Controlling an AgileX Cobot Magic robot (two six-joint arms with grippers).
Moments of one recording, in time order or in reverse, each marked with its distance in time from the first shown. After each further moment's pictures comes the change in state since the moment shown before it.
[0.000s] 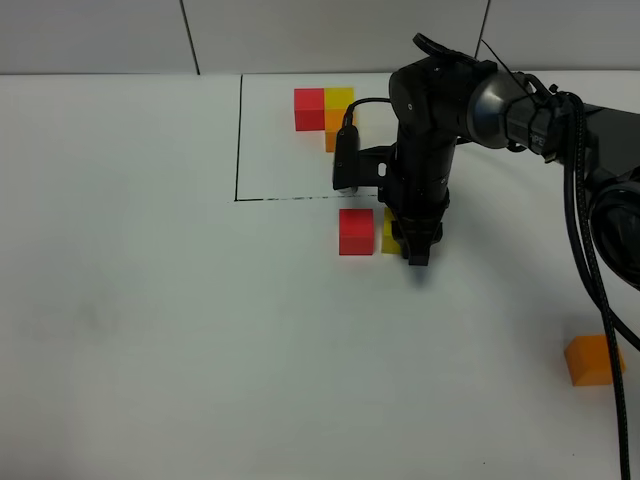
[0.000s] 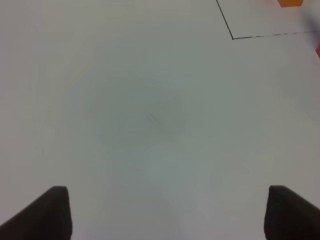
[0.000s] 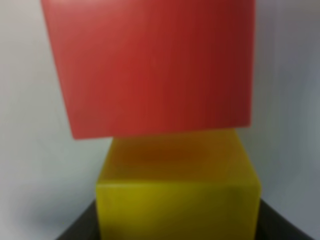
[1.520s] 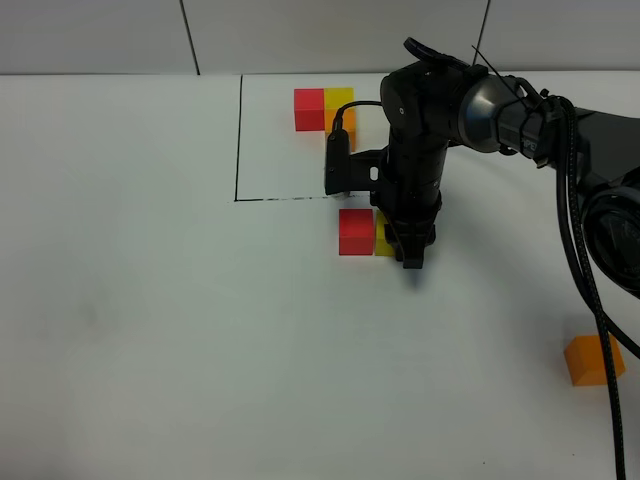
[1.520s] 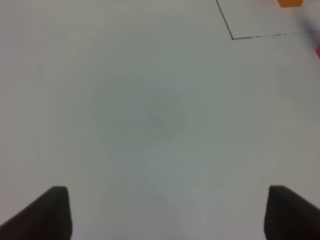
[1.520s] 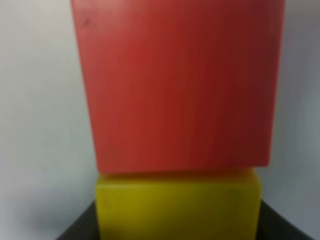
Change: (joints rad) left arm 0.000 0.000 0.000 0.000 -0.001 0.000; right arm 0.020 0.011 -0.005 0.004 -0.004 -0.019
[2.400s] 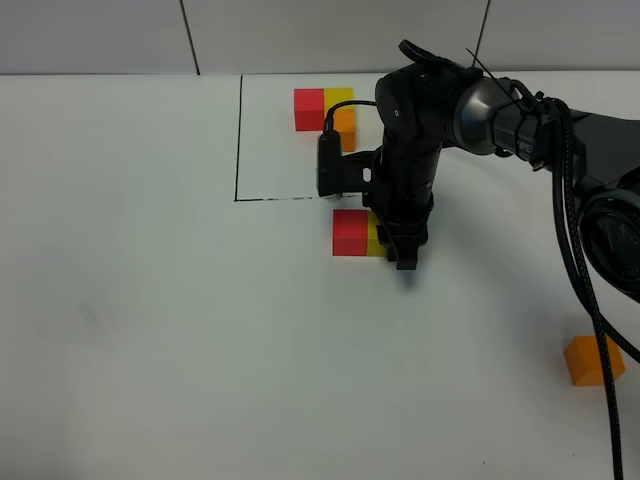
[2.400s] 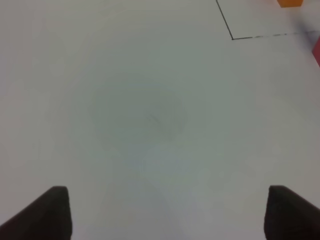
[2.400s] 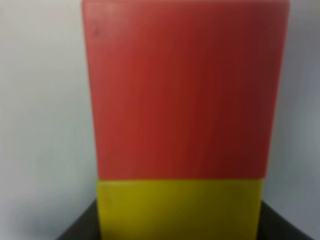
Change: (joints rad) left arm 0.000 0.000 0.000 0.000 0.000 0.000; right arm 0.012 0.000 0.000 0.018 -0.026 -0.025
